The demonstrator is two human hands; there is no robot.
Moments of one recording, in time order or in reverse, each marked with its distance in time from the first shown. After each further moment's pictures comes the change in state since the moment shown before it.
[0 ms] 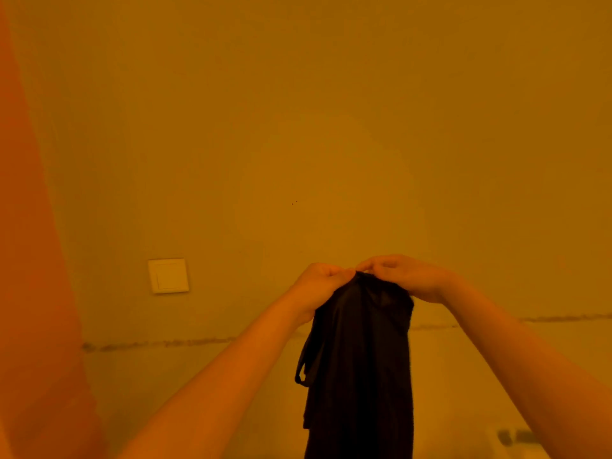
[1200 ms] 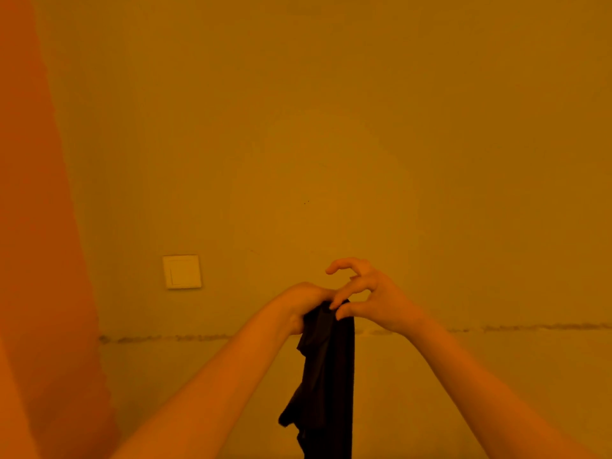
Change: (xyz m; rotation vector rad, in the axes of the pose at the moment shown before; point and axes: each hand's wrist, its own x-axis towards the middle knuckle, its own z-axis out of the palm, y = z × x) left_hand -0.020 -0.007 -0.027 -0.110 0.003 -0.383; right_hand 0.003 -0.009 0.076 -0.277 0.184 -0.494
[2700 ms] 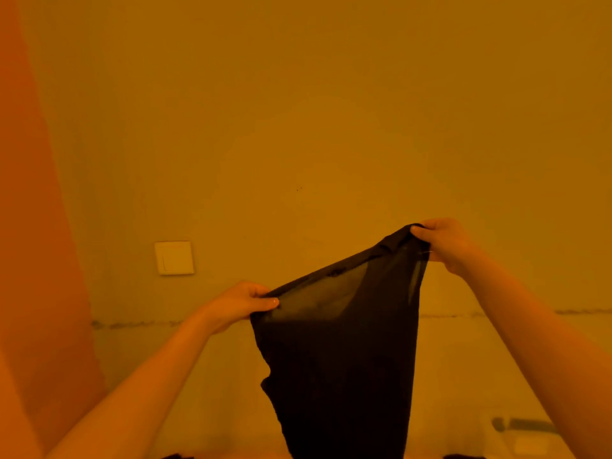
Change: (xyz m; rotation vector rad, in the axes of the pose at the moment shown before) left_hand -0.007 -0.046 -0.089 0.361 0.014 0.228; right_hand -0.001 0.035 -0.108 0.201 0.492 0.686
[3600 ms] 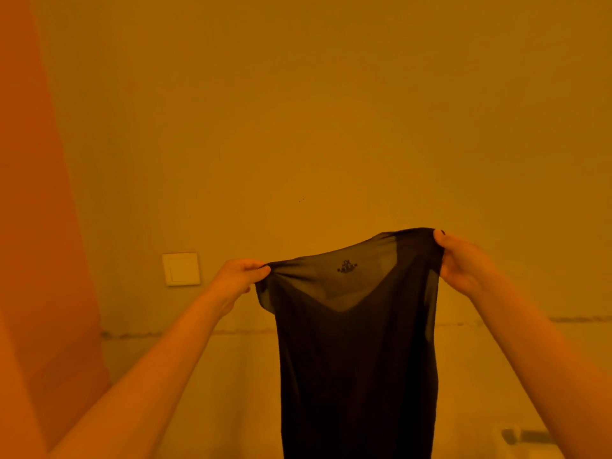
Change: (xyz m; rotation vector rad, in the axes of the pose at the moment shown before) left_hand 0.009 0.036 -0.015 -0.113 0.414 0.022; right_hand -0.012 0.011 -0.009 0.826 -0.081 0.113
